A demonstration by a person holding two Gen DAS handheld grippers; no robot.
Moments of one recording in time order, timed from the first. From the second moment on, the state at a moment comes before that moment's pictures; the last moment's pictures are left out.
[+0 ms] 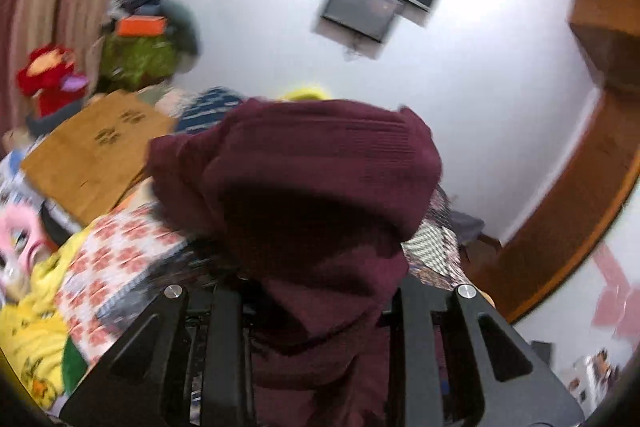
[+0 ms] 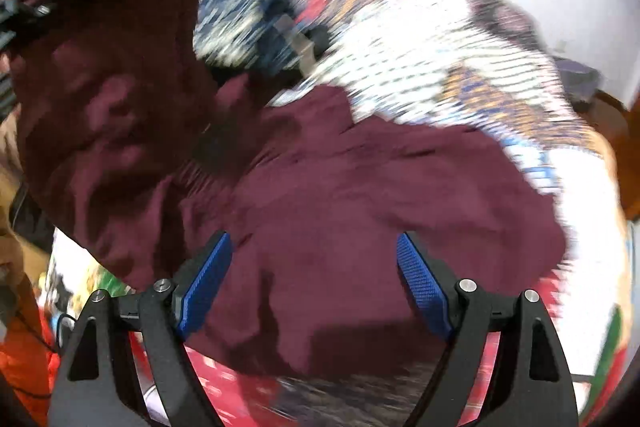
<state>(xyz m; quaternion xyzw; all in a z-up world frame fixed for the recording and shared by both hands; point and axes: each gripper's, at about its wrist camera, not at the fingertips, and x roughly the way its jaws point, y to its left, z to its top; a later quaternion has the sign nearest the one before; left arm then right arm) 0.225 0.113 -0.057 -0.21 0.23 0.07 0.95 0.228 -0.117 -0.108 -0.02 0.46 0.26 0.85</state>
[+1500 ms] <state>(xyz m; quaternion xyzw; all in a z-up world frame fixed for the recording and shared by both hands) 0.250 0.038 -0.170 -0.03 0.48 -0.04 0.88 0.268 -0.203 -0.082 -0.01 0.44 0.20 0.88</state>
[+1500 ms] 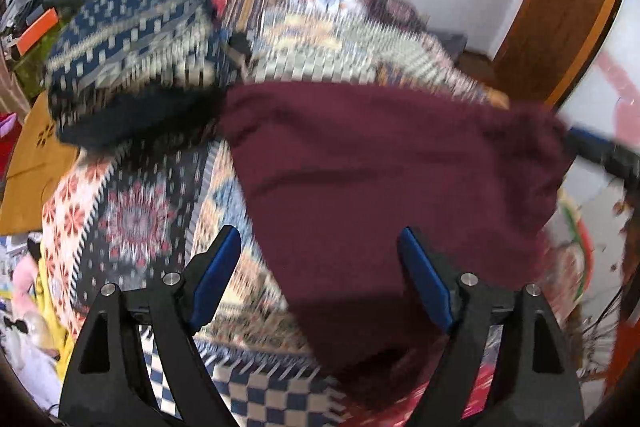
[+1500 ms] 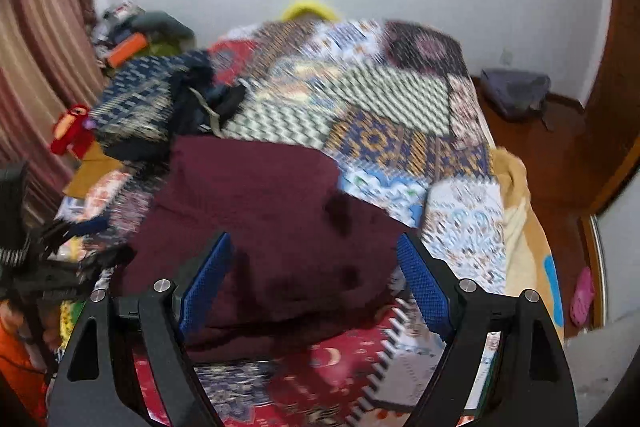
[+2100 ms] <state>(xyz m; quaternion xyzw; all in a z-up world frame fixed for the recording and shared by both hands) 0.219 0.044 -0.196 -0.04 0.48 -0.02 0.88 0.285 -0.246 -0.112 0.03 0.53 0.19 0.83</state>
